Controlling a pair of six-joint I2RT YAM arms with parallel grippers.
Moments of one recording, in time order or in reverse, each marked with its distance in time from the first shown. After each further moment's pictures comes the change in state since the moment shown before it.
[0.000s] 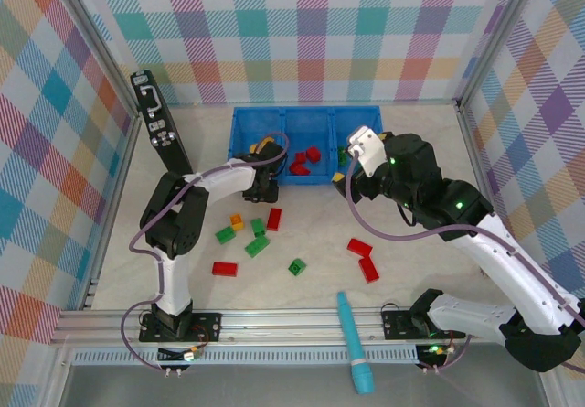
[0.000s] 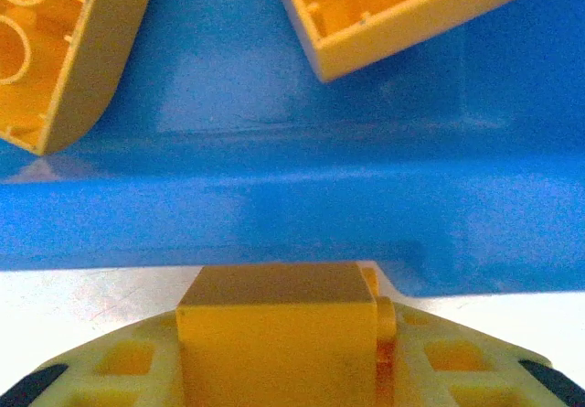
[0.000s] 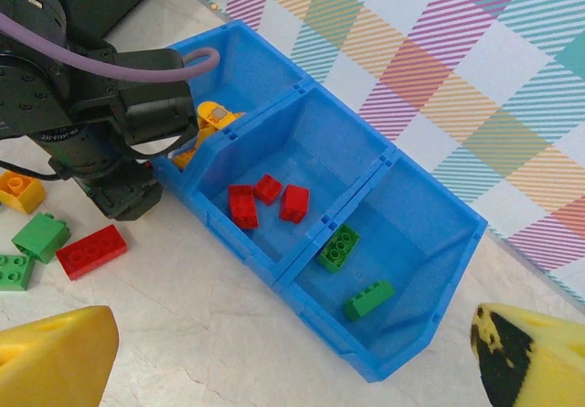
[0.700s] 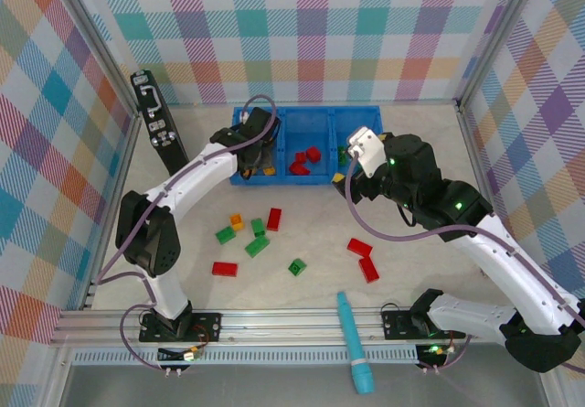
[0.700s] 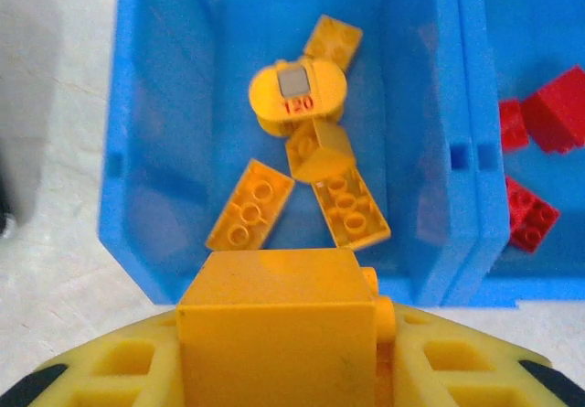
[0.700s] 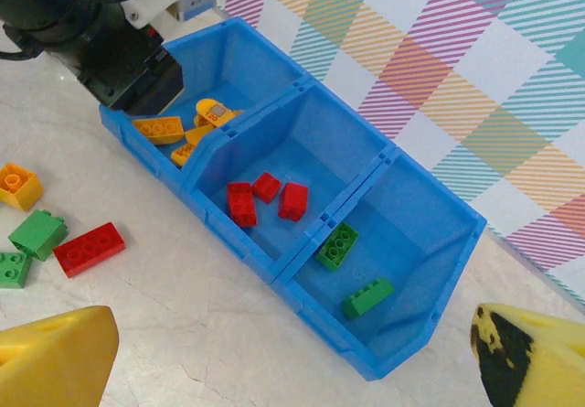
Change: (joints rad) left arm 0.005 -0.193 0.219 -0.124 -0.187 0.039; right arm 0.000 -0.002 -0.008 0.000 0.004 -0.004
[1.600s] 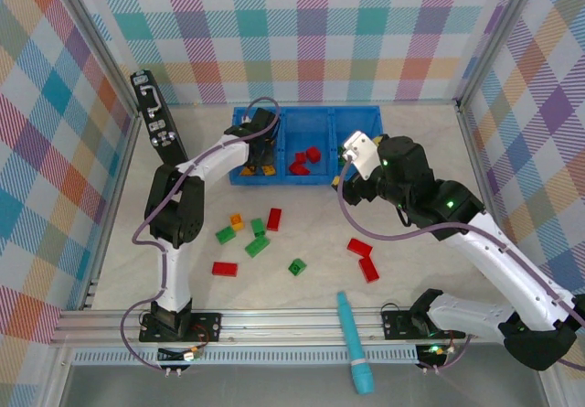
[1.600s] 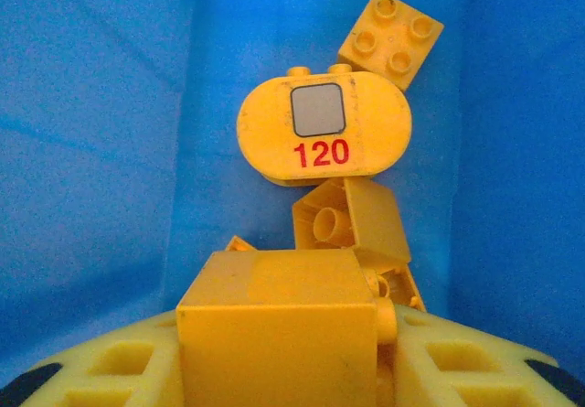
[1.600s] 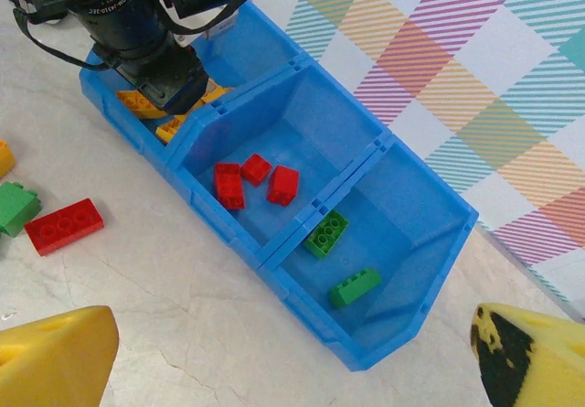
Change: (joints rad) left arm 0.094 0.288 0.090 0.115 0.082 -0.040; right arm 0.000 0.013 -0.042 0.024 0.027 -0.053
